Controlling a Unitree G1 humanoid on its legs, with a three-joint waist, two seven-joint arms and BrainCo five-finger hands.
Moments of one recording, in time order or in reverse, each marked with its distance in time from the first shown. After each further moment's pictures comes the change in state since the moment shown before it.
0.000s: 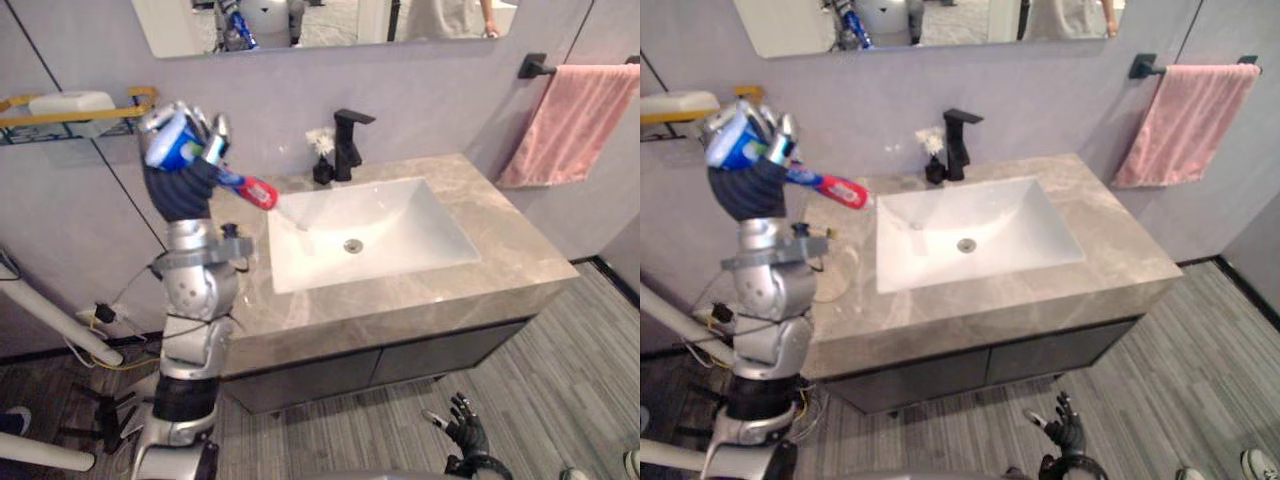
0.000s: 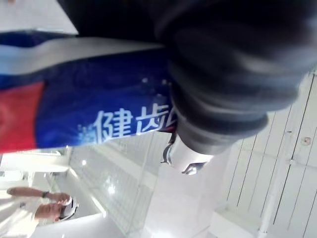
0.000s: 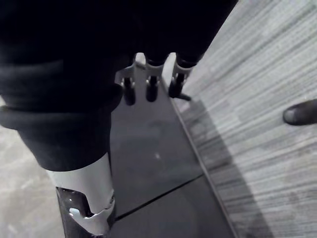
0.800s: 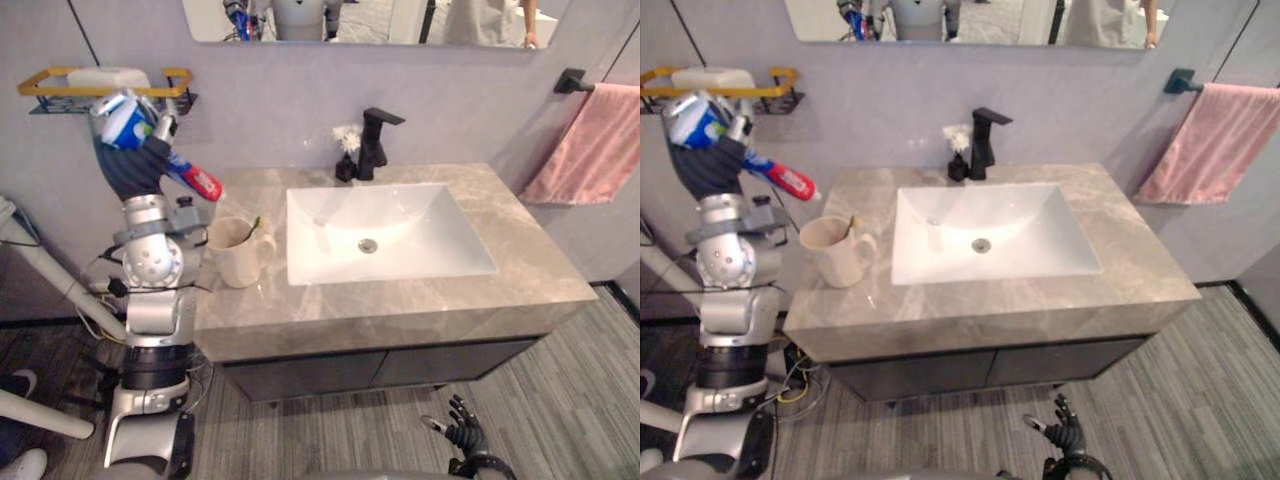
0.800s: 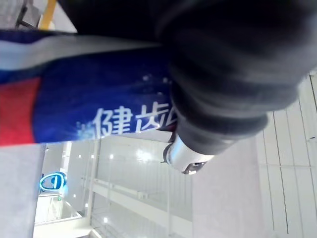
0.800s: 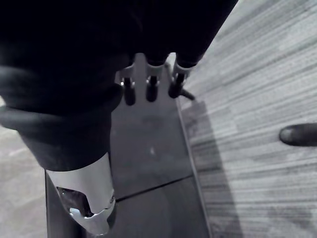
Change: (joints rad) left arm -0.037 0.105 0.123 0.191 0.020 0.034 0.020; right arm -0.023 -0.040 0.032 0.062 -0.034 0.000 0.018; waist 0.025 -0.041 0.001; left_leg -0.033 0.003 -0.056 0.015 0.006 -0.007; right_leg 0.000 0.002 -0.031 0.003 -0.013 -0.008
